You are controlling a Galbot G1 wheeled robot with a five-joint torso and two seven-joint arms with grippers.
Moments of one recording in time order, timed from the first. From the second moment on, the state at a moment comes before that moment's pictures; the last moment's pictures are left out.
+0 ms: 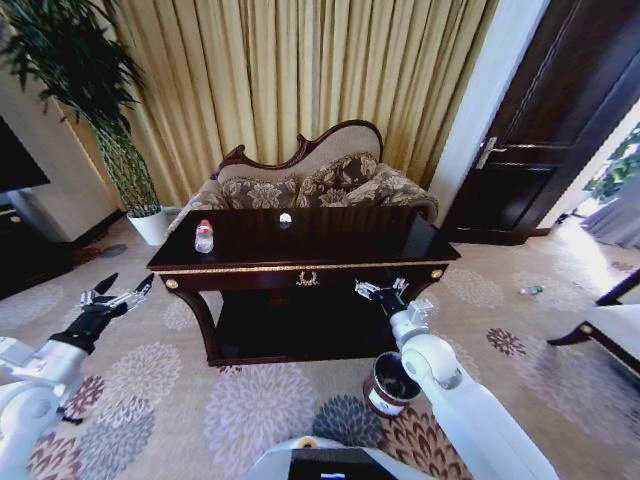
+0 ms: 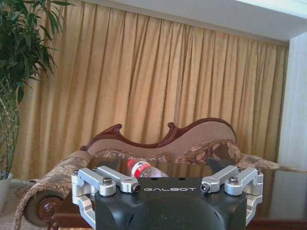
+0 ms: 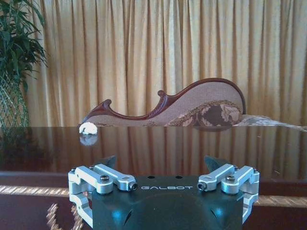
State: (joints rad) left arm 1.69 -0.99 -1.20 -2.09 -0.94 0.16 0.31; right arm -1.23 1.05 0.30 2.07 0.52 -0.22 0.26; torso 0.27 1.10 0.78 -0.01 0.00
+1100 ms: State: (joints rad) left arm 1.72 -1.03 -1.22 -2.12 -0.94 0.16 0.28; right arm -1.09 0.92 0.19 2.12 0.62 -0.27 0.24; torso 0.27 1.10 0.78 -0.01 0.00
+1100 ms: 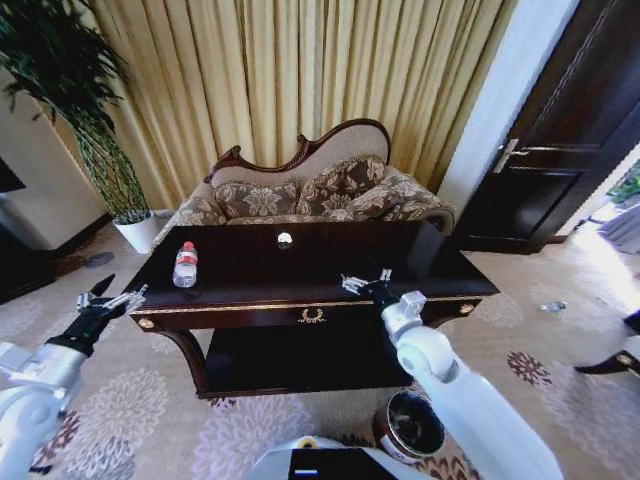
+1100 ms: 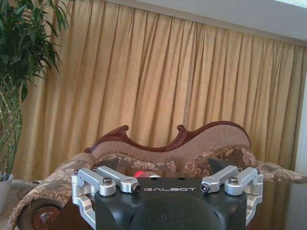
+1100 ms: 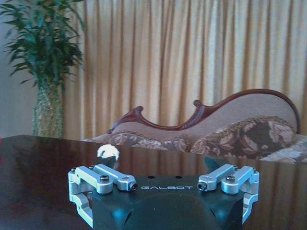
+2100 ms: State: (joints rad) left arm 1.73 -1.09 -1.25 -2.15 -0.93 0.19 0.27; right arm -0.48 1.00 -0.25 1.77 0.86 -0.34 0.25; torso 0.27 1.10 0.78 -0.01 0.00
